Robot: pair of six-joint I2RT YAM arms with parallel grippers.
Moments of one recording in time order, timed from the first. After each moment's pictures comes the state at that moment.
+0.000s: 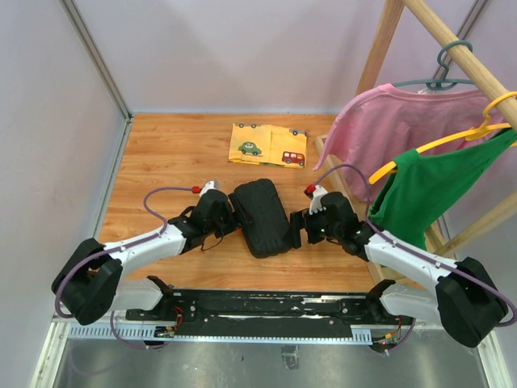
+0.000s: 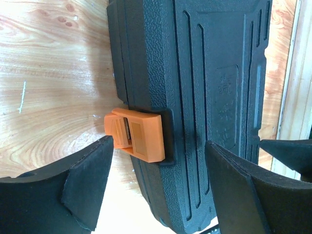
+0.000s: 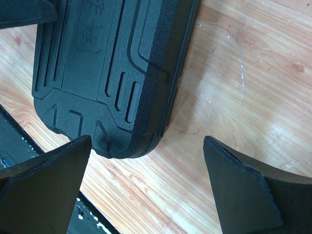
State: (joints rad) left arm -0.67 1.24 0.54 -0.01 -0.12 -1.00; right arm 0.65 1.13 0.51 -0.06 -0.23 0.33
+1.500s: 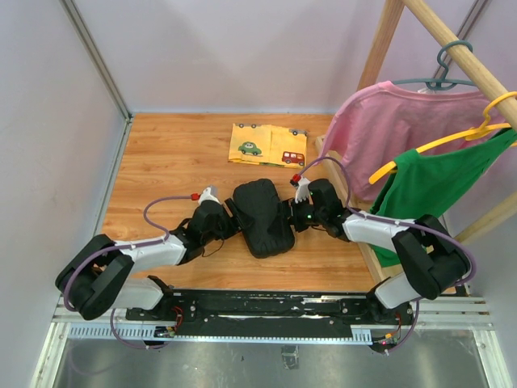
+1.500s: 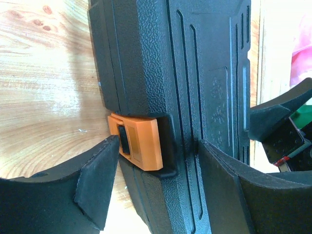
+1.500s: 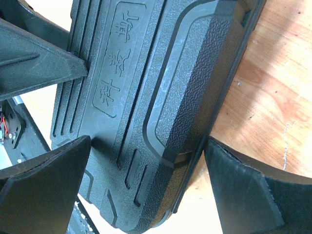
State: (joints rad) left arm -0.67 1.29 0.37 0.35 -0.09 -1.03; right arm 0.60 1.49 0.63 0.20 -0.46 0.37
